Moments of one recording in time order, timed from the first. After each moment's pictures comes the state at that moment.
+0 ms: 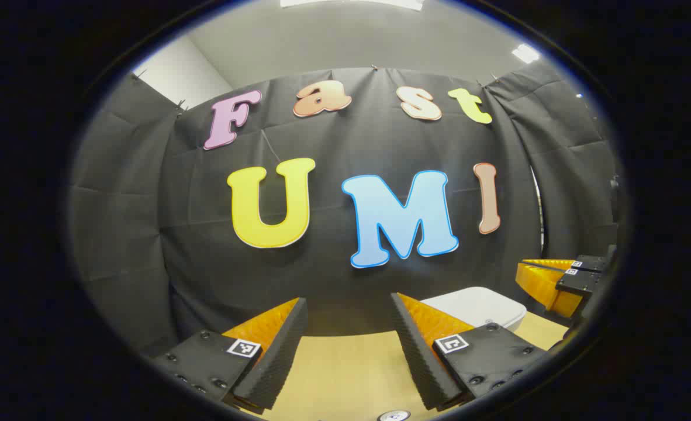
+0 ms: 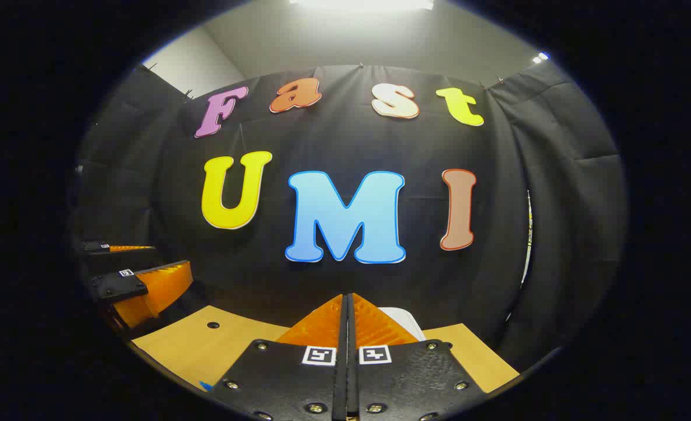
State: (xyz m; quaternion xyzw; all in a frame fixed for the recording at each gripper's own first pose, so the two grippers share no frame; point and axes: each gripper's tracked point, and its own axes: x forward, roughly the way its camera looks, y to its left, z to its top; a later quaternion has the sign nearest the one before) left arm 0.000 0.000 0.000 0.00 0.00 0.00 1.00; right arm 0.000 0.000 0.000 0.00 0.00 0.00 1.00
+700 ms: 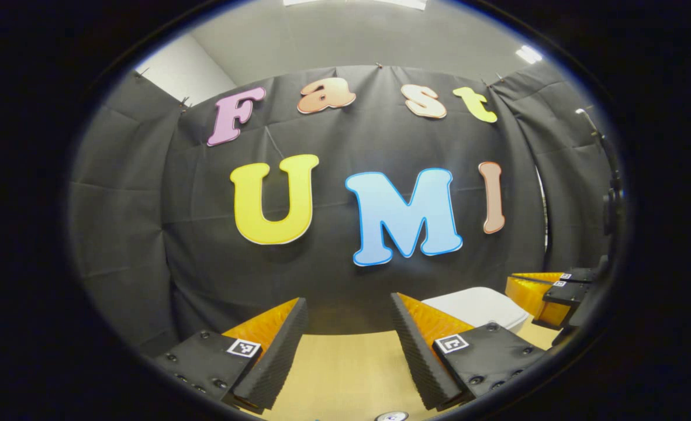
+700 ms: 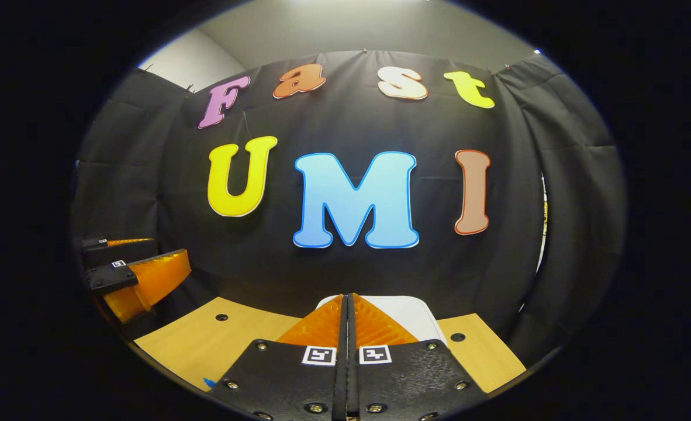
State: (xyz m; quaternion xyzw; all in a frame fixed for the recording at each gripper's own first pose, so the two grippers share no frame) left arm 0.008 0.006 -0.006 -0.01 0.00 0.01 1.00; right arm 0.020 0.006 -0.027 0.01 0.04 0.02 1.00
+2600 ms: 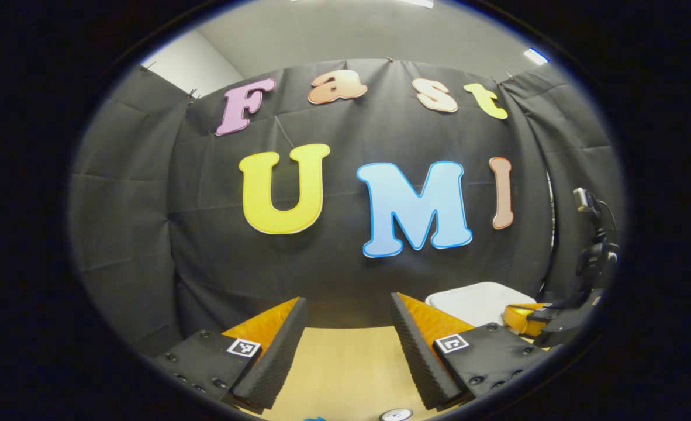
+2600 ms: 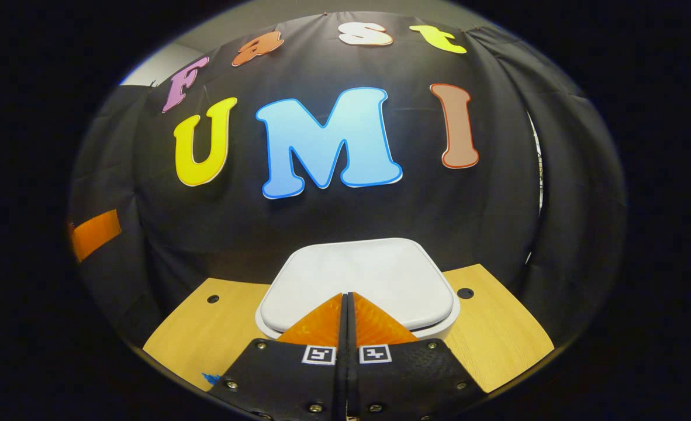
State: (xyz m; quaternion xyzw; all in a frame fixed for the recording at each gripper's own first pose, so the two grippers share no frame) left arm 0.013 0.022 -0.024 -0.02 0.02 0.03 1.00; right arm 0.048 -0.019 -0.111 0.08 0.13 0.00 0.99
